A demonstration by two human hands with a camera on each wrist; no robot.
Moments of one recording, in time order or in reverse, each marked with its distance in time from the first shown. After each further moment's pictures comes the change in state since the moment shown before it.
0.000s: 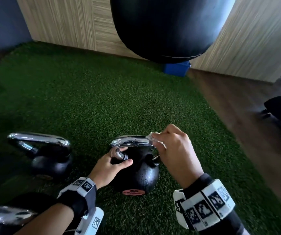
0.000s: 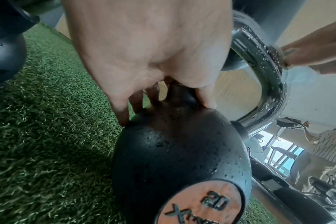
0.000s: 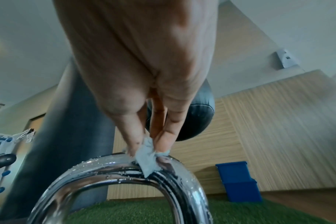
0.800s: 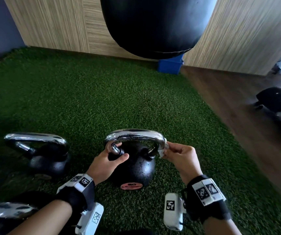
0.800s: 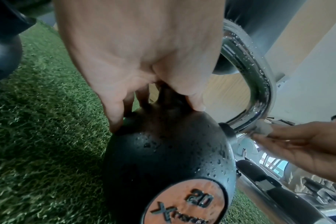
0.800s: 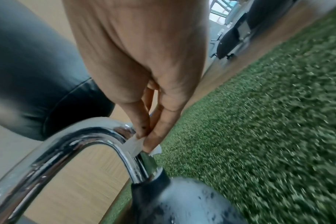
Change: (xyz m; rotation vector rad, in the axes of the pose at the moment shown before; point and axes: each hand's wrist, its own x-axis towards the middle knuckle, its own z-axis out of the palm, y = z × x) left_hand -0.012 0.014 -0.001 0.130 0.031 -0.075; right_hand -0.043 0.087 0.050 0.869 0.102 0.635
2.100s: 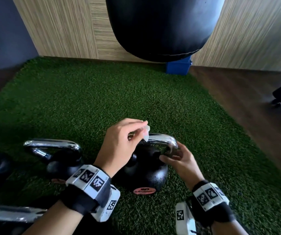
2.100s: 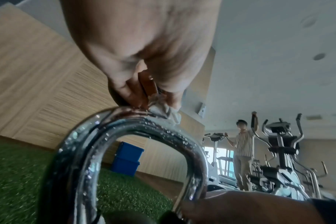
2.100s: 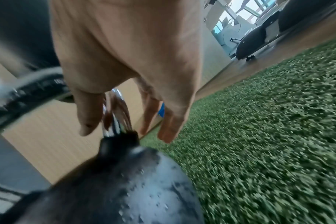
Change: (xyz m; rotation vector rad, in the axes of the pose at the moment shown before) left_hand -0.021 0.108 -0.036 0.171 0.365 0.807; right_hand 0.005 0.015 0.021 -0.130 -0.134 0.060
